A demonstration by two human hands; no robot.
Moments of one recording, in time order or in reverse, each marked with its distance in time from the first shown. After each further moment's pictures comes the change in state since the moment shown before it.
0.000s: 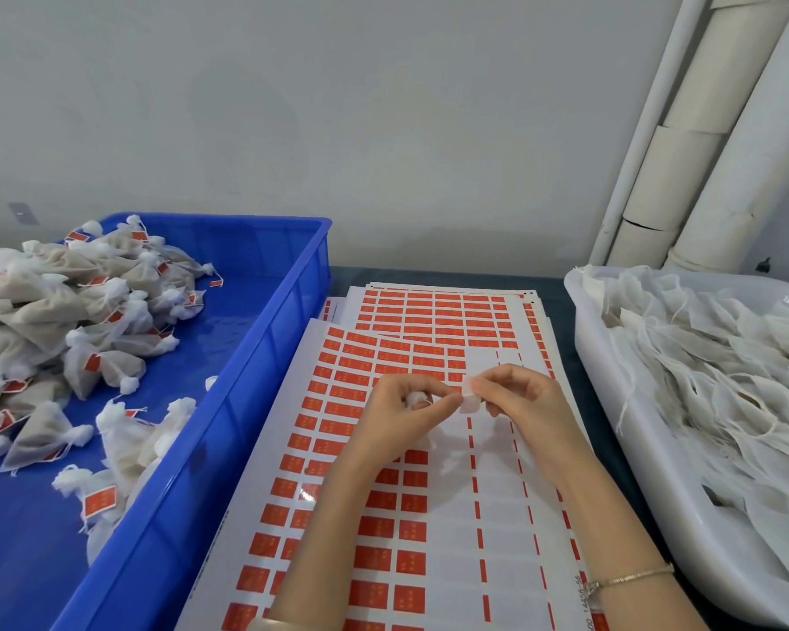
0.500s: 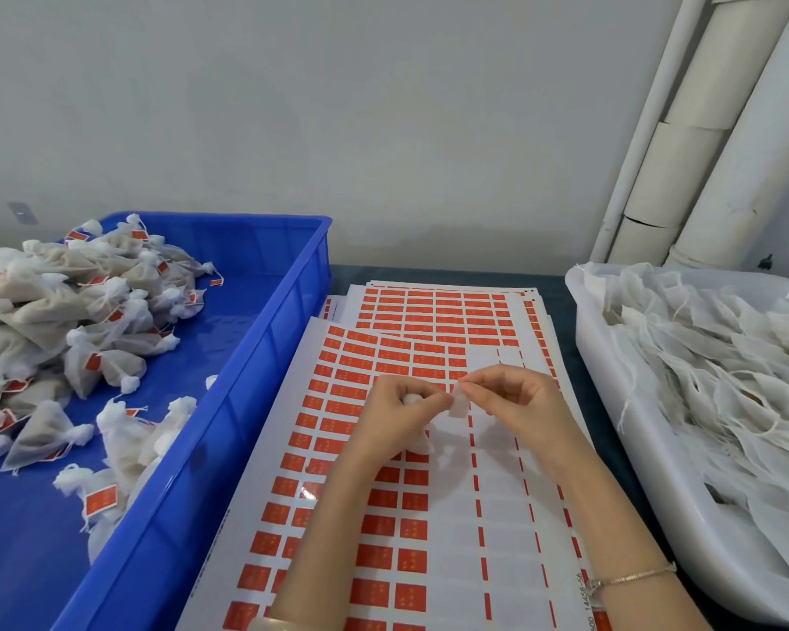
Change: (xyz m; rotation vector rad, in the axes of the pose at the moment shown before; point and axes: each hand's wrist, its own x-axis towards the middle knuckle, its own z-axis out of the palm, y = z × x) left_hand -0.001 0.001 -0.001 0.006 0.026 -0.122; right_hand -0.003 0.000 -0.002 -0.059 -0.138 -0.130
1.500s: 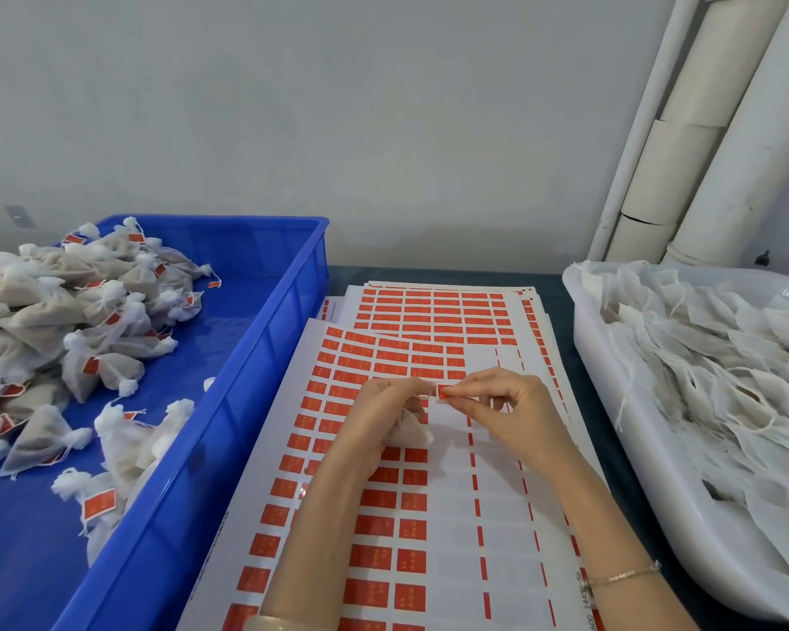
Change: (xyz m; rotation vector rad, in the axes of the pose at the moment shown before) left_hand 0.008 0.003 -0.006 -0.177 0.086 -0.409; right_hand 0.001 0.003 0.009 -0.208 0.008 -0.073
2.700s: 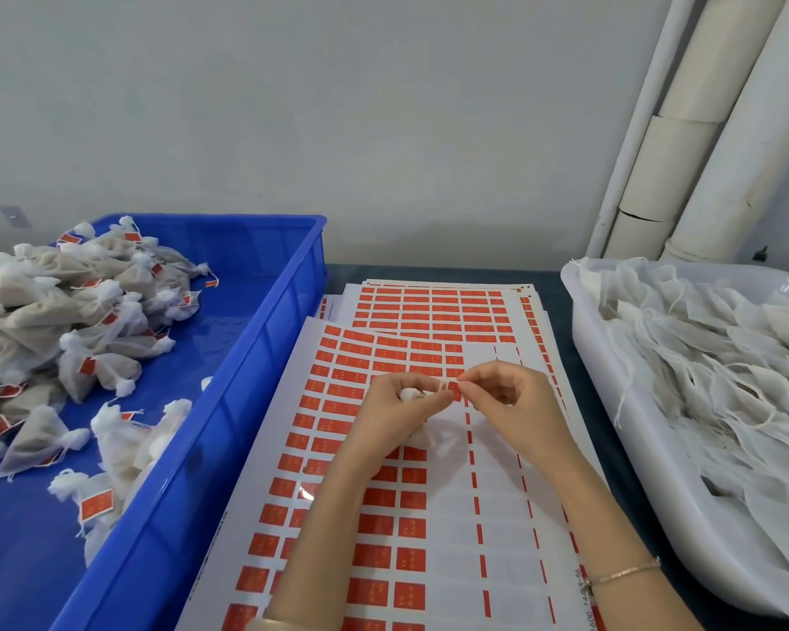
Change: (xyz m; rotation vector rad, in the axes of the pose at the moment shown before) left_hand -0.003 -0.007 0.006 0.178 -0.051 0.317; right_hand 0.001 0.002 0.000 0.014 0.098 0.016
